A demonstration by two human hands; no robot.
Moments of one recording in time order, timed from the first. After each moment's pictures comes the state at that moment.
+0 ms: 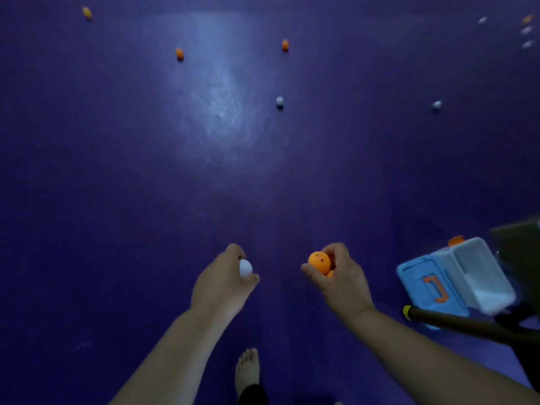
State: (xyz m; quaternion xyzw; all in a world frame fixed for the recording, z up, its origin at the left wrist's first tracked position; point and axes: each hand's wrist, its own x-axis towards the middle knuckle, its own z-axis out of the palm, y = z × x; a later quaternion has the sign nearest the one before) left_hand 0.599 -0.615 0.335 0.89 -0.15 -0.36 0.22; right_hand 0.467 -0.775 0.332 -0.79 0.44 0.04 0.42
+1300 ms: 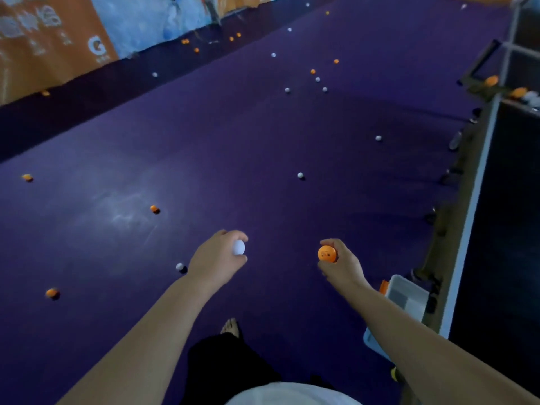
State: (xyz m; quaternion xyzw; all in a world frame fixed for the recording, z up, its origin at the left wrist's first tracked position) left_hand 0.837 -1.199 0.588 0.77 -0.55 -0.30 0.13; right_hand 0.588 -1.251 0.558 -0.56 0.67 -0.15 0.47
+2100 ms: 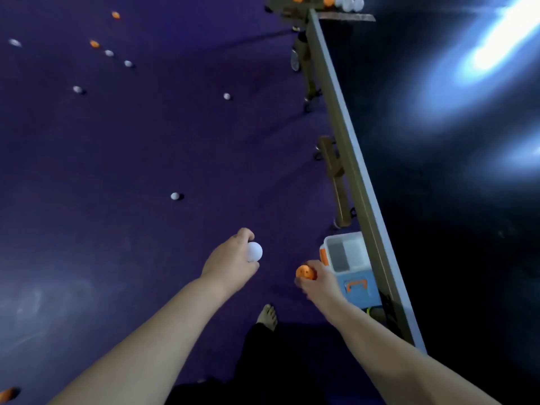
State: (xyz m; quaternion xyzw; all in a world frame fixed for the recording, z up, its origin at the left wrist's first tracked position) left_hand 0.614 -1.579 0.499 0.50 -0.77 -0.39 -0.04; right_hand 0.445 -1.453 0.438 -0.18 0.82 -0.25 0.48
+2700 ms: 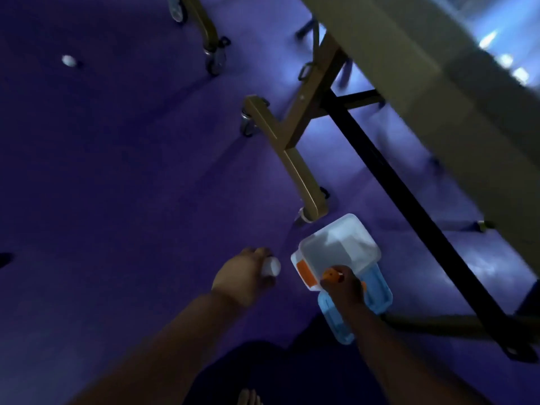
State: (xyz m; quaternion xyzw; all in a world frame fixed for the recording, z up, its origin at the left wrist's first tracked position) left_hand 0.411 -1.675 0.081 0.22 -0.87 -0.43 -0.08; right_hand 0.273 -1.485 0.045 0.03 0.93 -0.28 0.22
